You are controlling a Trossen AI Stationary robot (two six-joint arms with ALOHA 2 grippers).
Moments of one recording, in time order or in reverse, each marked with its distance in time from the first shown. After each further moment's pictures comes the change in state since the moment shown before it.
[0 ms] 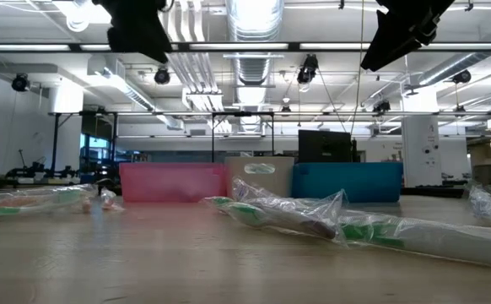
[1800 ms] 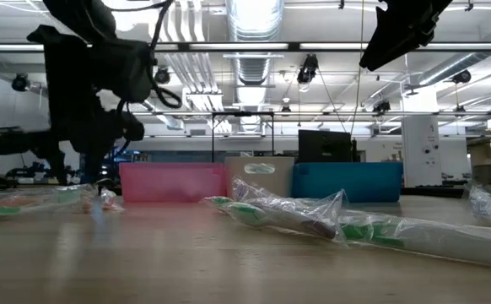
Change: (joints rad) left arm -0.290 0.413 -0.376 -0.178 -0.297 0.853; right arm 0.000 0.000 0.000 0.027 -0.030 -0.012
